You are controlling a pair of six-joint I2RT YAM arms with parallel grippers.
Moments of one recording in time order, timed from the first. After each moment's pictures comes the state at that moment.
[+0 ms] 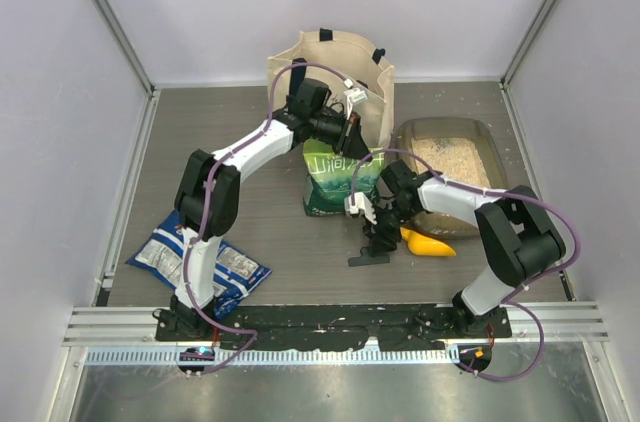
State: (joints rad) left arm -0.57 2.12 1.74 -0.23 0.99 -0.12; right arm 0.48 1.61 0.84 -0.64 -0.72 -0.95
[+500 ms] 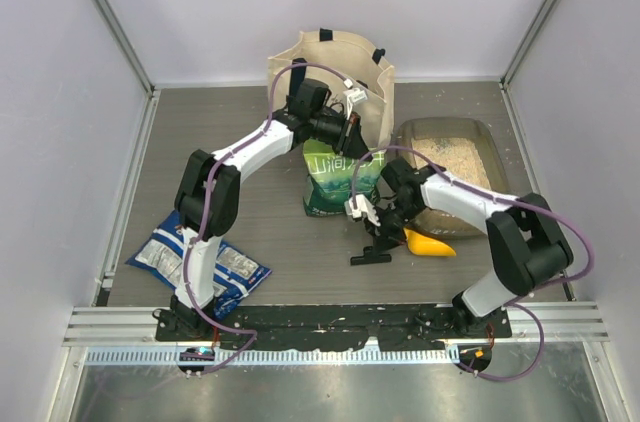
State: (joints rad) left arm -0.57 2.12 1.73 -0.21 0.99 -0.13; right arm 0.51 1.58 0.90 -0.82 -0.75 -1.05
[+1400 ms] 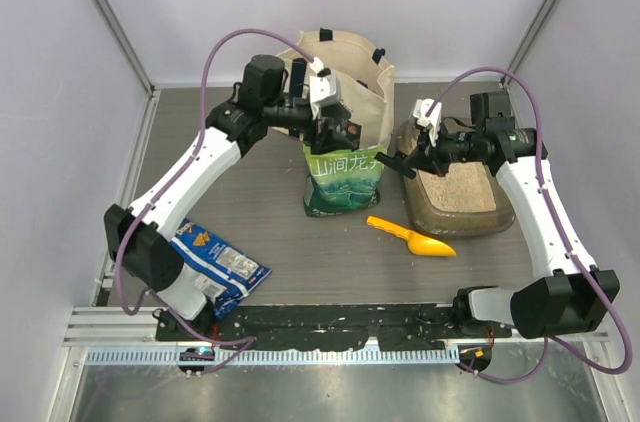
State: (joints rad) left arm -0.55 1.66 1.66 -0.39 0.91 0.38; right arm 0.09 1.27 1.31 -0.96 -0.85 -0.86
